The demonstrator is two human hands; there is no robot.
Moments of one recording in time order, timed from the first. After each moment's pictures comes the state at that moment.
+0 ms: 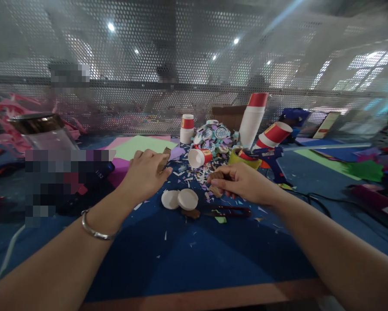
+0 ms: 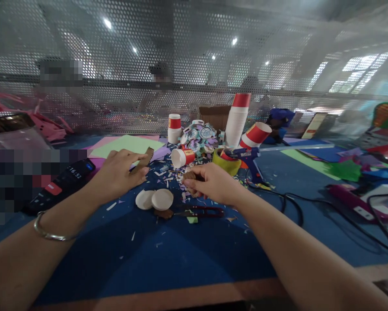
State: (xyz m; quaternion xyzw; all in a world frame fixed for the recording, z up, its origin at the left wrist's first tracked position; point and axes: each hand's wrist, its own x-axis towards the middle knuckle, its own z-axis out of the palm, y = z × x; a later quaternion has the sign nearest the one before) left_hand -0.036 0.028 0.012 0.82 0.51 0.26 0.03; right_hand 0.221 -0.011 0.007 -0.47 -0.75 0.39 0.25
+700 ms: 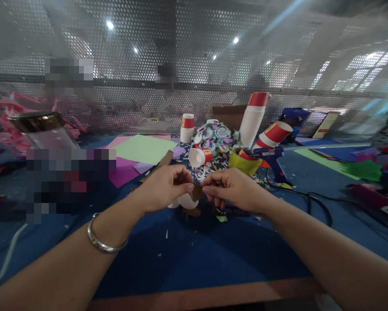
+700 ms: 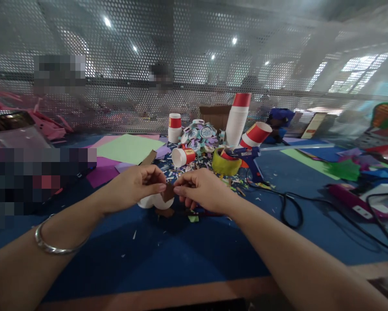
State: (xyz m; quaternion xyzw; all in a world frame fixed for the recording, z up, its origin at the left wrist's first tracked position) left_hand -0.008 0.004 0.009 0.80 0.44 0.22 0.35; right_hand 0.199 -0.019 0.003 -0.47 -0.71 0.45 0.27
